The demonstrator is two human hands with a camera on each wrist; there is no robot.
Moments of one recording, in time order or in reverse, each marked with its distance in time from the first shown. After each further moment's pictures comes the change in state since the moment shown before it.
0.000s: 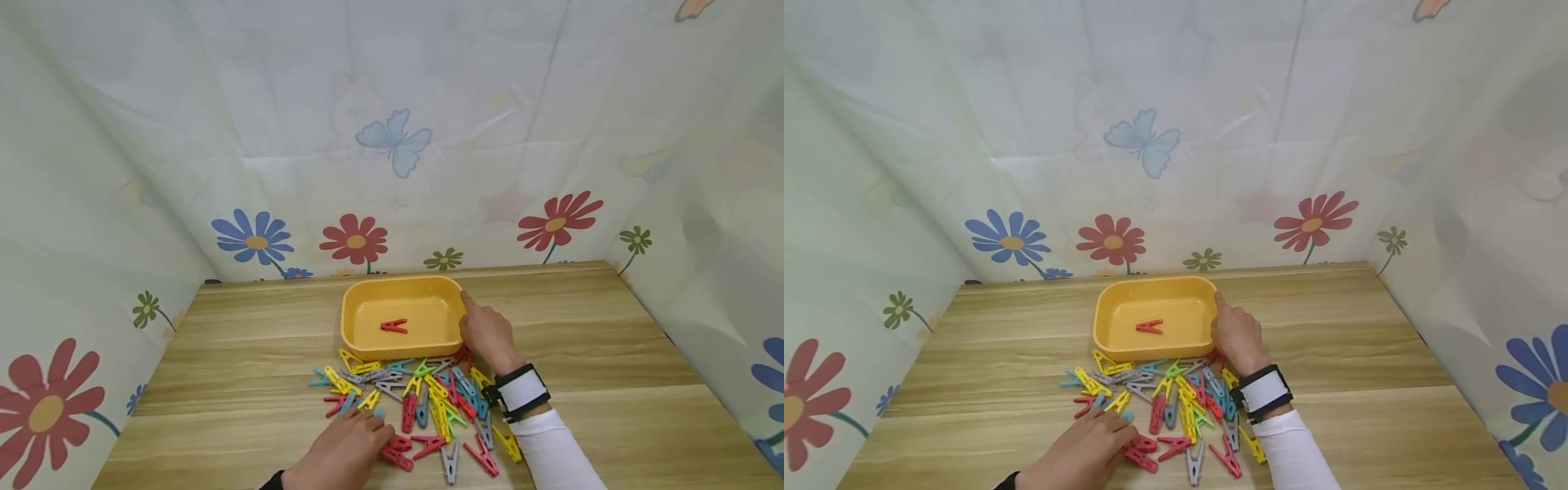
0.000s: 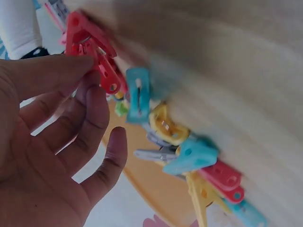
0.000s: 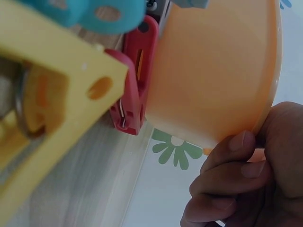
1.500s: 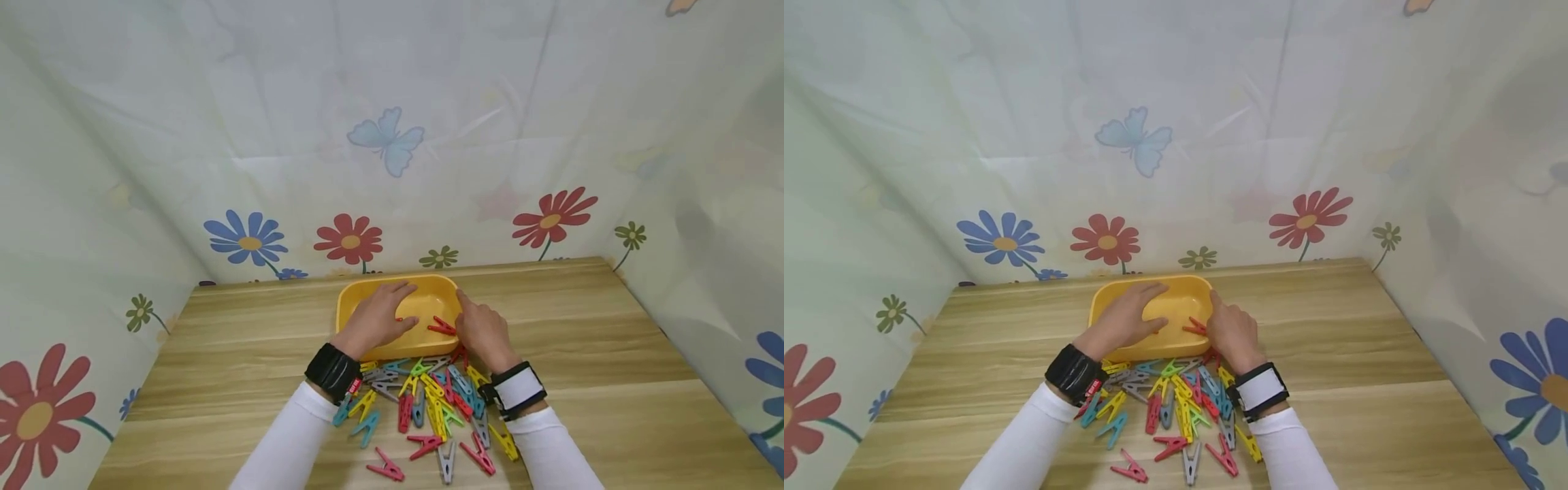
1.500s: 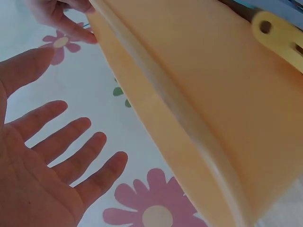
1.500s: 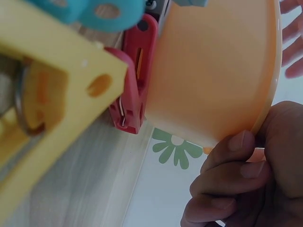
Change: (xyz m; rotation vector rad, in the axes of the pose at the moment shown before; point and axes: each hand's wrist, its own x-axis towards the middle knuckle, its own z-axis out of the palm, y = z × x) left_hand 0.136 -0.063 -0.076 -0.147 0.264 -0.266; right_hand 0.000 0.001 0.001 -0.007 0.015 0.017
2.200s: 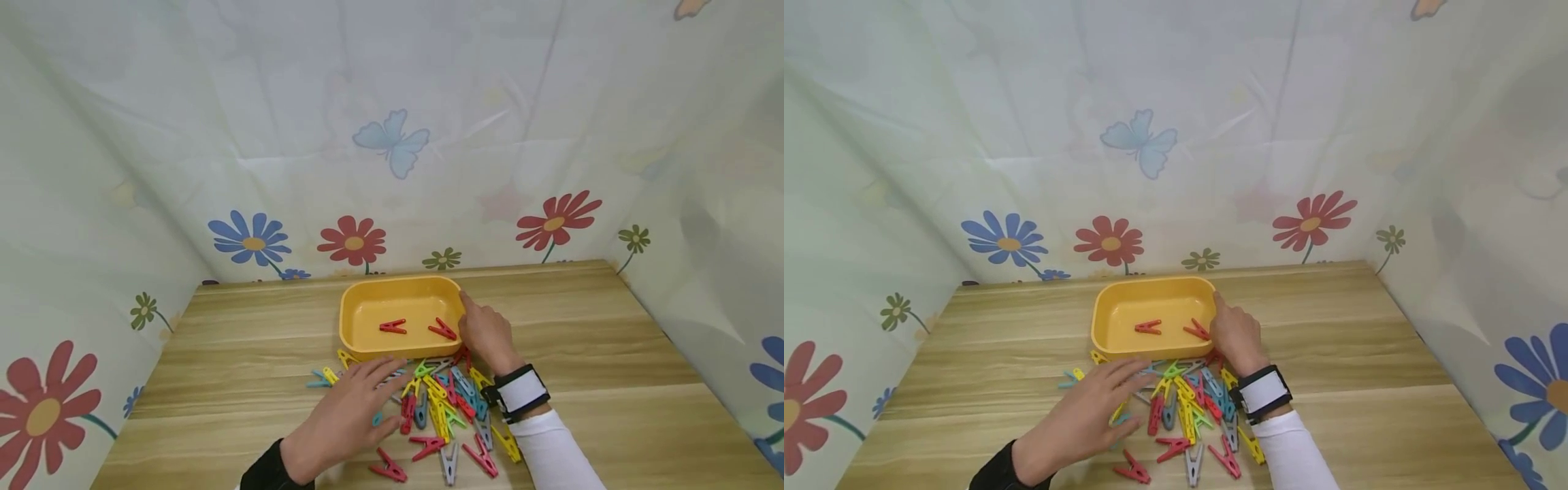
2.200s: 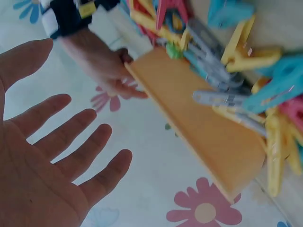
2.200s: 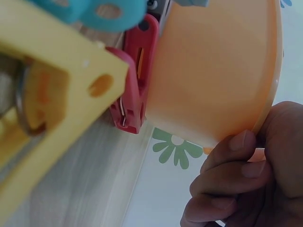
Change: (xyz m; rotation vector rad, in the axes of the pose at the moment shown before) left_hand -0.132 0.027 -0.006 0.068 -0.033 0.288; right_hand 0.000 -0.002 -0.004 -0.006 -0.011 0.003
